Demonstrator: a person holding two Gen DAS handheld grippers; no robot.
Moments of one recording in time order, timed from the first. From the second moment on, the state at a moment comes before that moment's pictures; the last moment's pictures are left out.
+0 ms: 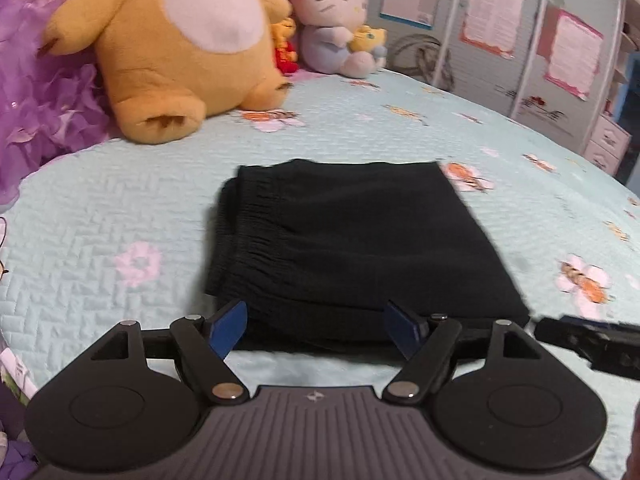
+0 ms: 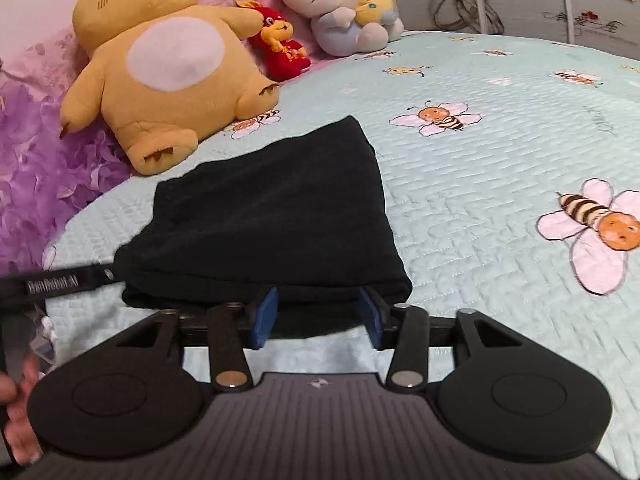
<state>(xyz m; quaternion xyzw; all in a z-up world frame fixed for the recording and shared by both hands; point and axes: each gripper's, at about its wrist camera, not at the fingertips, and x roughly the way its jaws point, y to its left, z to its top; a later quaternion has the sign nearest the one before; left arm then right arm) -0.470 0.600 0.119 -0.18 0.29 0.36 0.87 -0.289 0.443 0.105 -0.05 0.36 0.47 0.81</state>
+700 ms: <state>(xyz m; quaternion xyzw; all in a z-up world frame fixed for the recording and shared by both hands) -0.491 0.558 0.211 -0.16 0.27 0.41 0.86 -0.321 0.429 0.198 -0.04 0.32 0.43 0.84</state>
